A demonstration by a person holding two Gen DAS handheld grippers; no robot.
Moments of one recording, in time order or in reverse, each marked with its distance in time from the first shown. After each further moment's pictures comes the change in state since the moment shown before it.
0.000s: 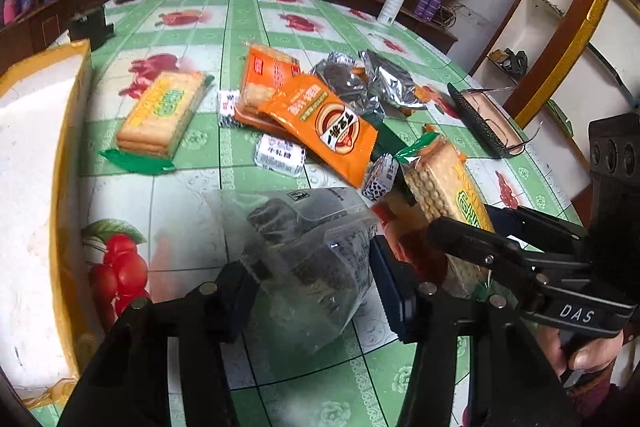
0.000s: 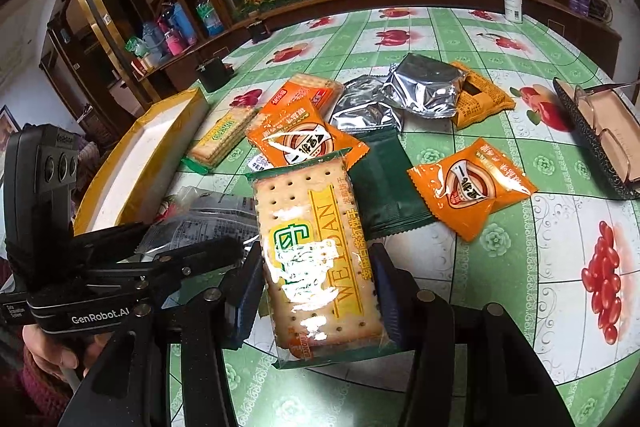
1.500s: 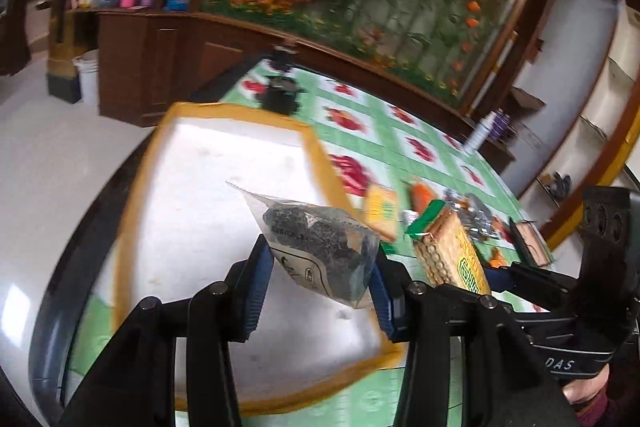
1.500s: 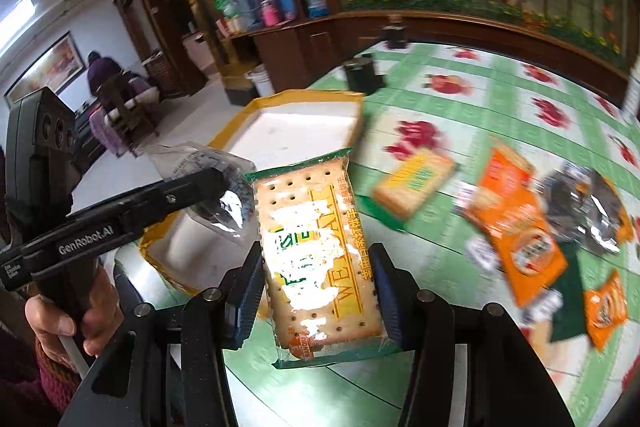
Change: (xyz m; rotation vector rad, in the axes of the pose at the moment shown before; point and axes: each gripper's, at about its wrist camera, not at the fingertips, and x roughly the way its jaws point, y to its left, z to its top) left arm -0.148 0.153 -0.023 -0.289 -0.323 0.169; right arm 0.044 0.178 0.042 -0.293 0.044 0.181
